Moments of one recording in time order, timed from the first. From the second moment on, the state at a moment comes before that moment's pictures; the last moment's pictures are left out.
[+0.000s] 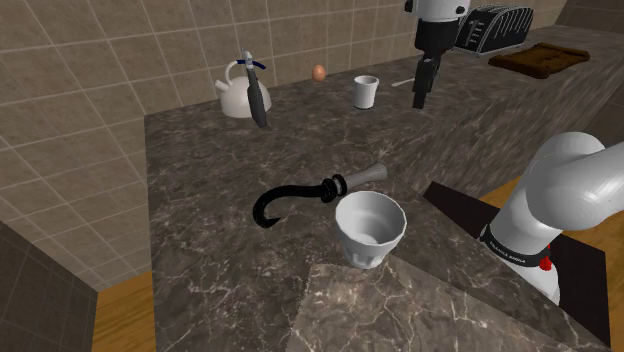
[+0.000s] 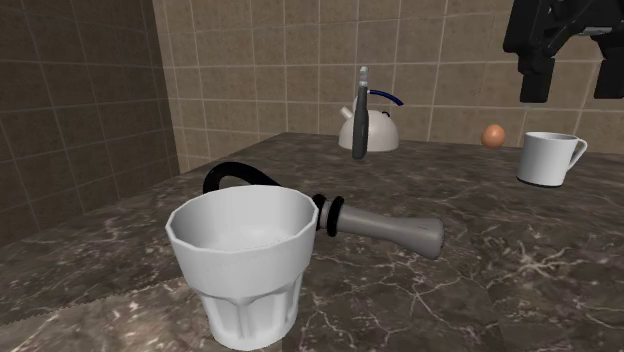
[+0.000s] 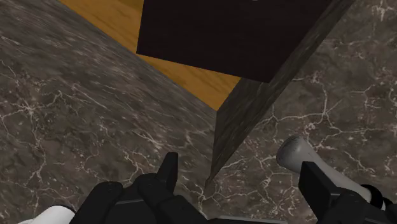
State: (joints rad) arm -0.01 -0.76 0.03 -2.38 -0.01 1.58 -0.16
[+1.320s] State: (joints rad) arm 0.26 -0.45 0.18 -2.45 0.16 2.07 -0.41
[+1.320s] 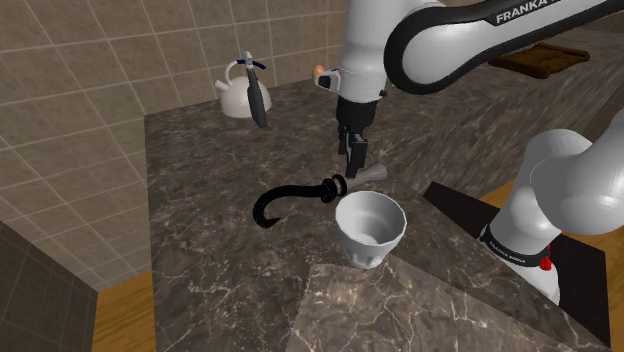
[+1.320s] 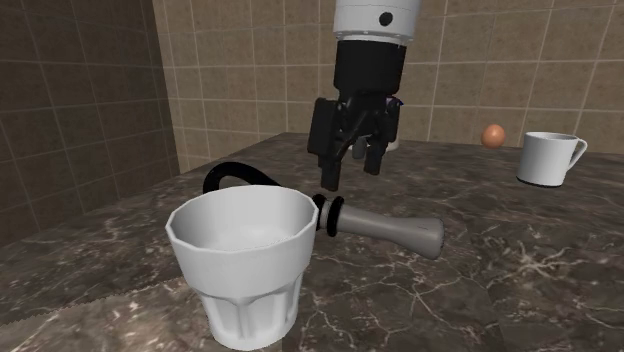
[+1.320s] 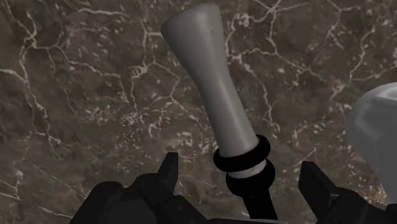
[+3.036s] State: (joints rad) arm 0.28 -0.42 0.19 -2.48 0.17 2.14 -0.43
